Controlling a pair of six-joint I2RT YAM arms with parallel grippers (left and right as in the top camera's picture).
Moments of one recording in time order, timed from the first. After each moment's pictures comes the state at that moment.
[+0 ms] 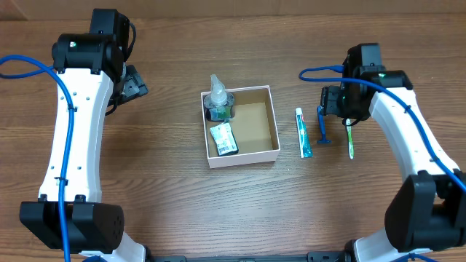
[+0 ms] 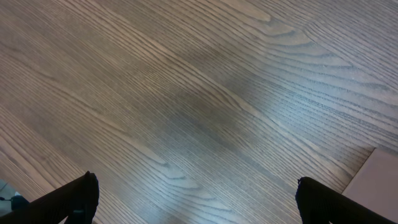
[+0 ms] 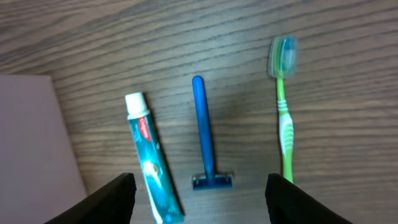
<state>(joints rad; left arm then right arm) -0.05 1.77 1.89 -1.50 -0.36 -0.59 0.03 1.73 1.36 -0.90 -0.04 0.17</state>
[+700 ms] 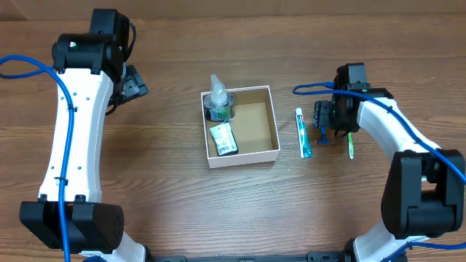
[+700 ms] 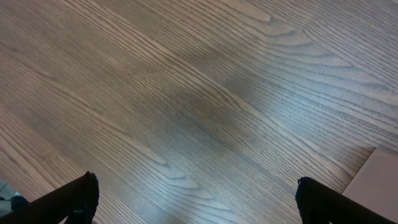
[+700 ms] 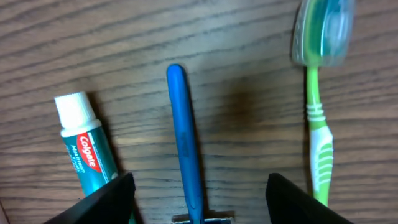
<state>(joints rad) -0.05 1.77 1.89 -1.50 -0.36 -0.59 0.03 1.81 1.17 -0.67 -0.02 0.17</state>
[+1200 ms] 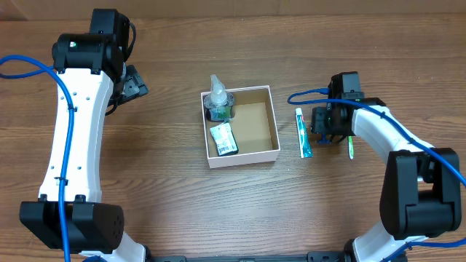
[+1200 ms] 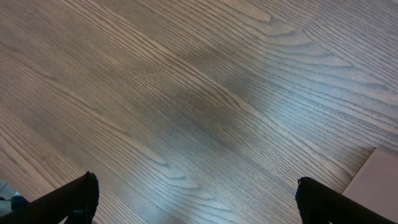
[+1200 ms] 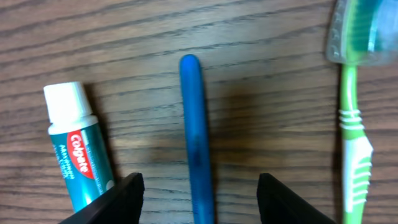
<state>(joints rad) -0.05 1.77 1.89 -1.50 -0.36 -0.59 0.06 1.81 1.08 -0.55 -0.01 0.14</state>
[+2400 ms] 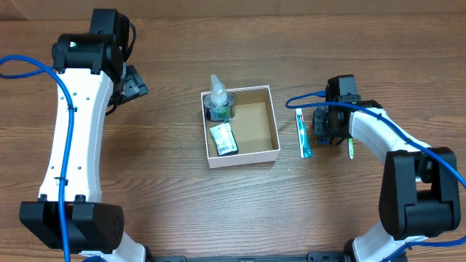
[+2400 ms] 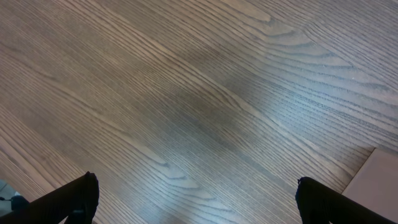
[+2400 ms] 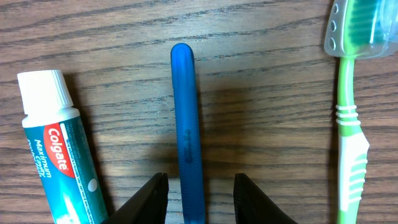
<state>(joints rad) -0.05 1.77 1.89 -1.50 -0.36 -0.59 0.07 1.81 1.05 -0.53 0.04 0.12</state>
